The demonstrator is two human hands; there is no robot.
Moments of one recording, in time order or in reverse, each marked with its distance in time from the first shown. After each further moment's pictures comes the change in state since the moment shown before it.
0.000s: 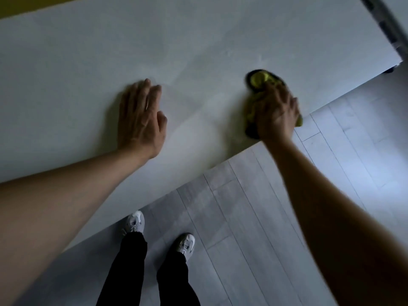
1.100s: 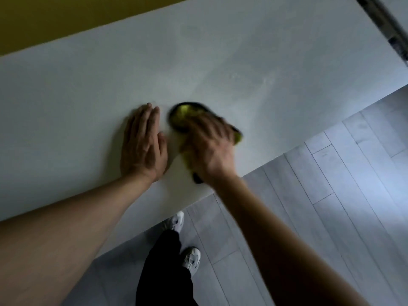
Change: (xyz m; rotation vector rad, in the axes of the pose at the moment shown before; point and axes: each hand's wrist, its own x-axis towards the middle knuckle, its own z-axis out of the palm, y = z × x) left_hand 0.003 -0.004 0.010 -0.046 0.063 -0.071; right_hand -0.060 -0.111 0.037 0.072 -0.133 -0.518
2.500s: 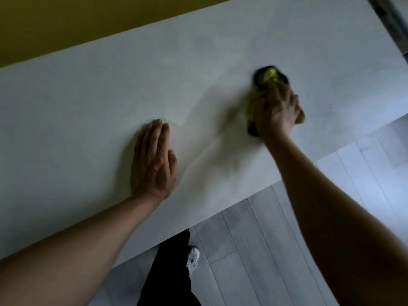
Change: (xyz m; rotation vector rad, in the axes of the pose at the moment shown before) left_hand 0.002 0.001 -0.001 0.026 0.009 0.006; right_hand 0.114 0.113 -0.041 -0.091 0.077 0.535
